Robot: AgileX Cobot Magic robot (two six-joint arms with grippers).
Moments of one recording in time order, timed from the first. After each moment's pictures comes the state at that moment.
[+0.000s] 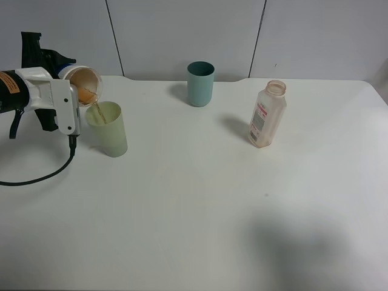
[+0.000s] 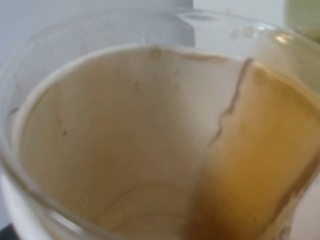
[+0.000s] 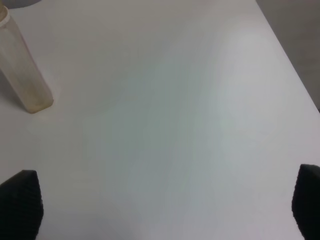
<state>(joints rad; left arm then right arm) -0.05 1.61 -0.58 0.37 -0.62 1.26 -0.05 0.00 -0.49 -0.09 1.06 0.07</state>
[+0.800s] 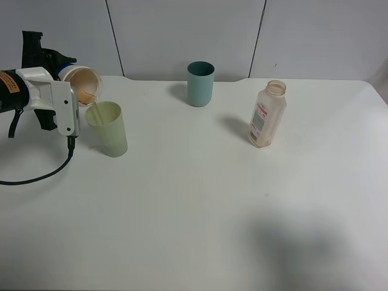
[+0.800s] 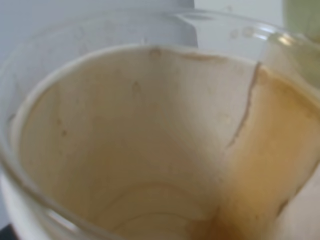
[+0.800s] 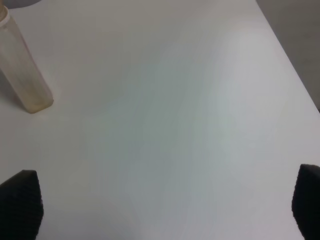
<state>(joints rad) -0.05 1.61 -0.58 0.37 -0.63 1.31 -0.05 0.00 -0.49 -0.09 1.06 0.07</state>
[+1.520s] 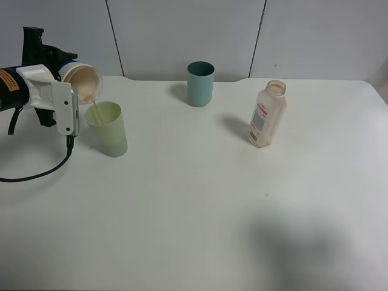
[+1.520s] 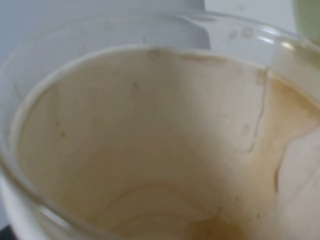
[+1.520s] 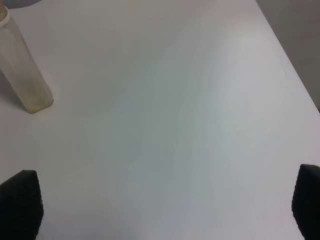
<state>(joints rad) -0.05 1.61 -0.58 0.37 -0.67 1.37 -0.05 0.00 -0.49 -0.09 1.06 0.07</state>
